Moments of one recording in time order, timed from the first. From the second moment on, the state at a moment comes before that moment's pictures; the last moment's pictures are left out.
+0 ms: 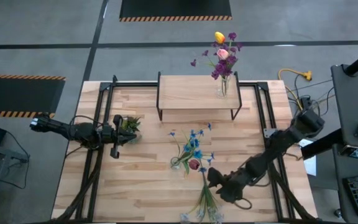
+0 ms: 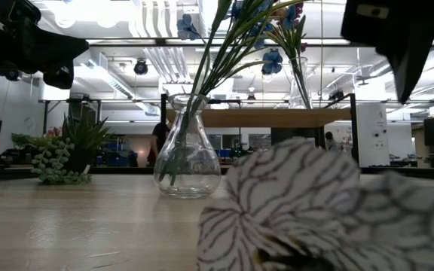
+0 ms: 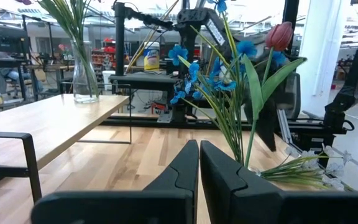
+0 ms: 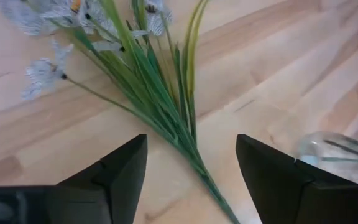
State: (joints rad) left arm -0.28 0.13 0.01 0.19 -0.29 -0.02; right arm 0.68 1.62 0.85 -0.12 0.18 -0.53
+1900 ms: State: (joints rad) left arm -0.28 0.13 0.01 0.19 -0.29 -0.02; right arm 0.59 1.71 1.23 -0.02 0.27 -0.17
